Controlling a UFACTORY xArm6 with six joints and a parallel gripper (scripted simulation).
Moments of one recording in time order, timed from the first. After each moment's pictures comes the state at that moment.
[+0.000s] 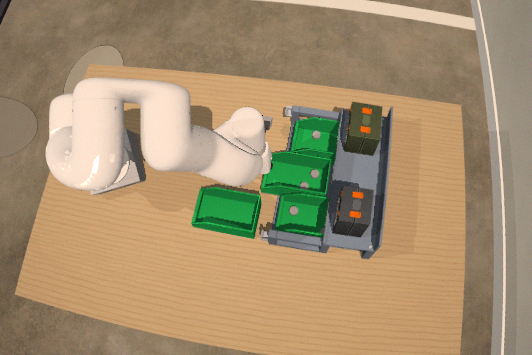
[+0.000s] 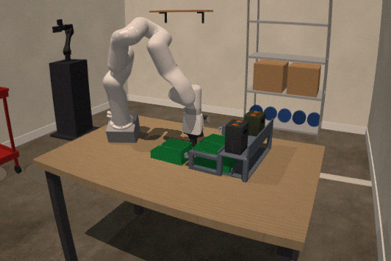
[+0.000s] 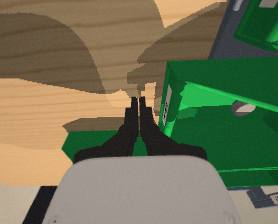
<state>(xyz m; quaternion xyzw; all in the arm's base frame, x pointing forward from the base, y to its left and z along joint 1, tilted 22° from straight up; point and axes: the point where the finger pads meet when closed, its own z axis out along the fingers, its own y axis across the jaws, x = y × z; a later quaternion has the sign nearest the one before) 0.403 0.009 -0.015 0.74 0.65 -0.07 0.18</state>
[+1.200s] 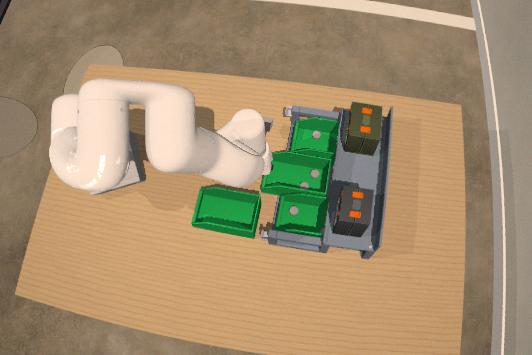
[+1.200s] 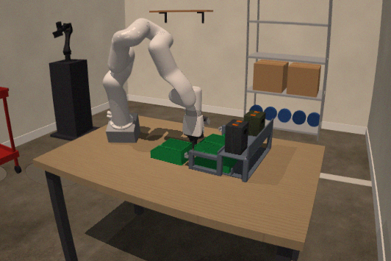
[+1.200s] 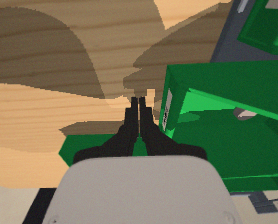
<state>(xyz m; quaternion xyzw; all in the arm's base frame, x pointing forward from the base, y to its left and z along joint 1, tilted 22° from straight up) 0.405 0.006 -0.022 0.74 0.65 -0.07 0.18</state>
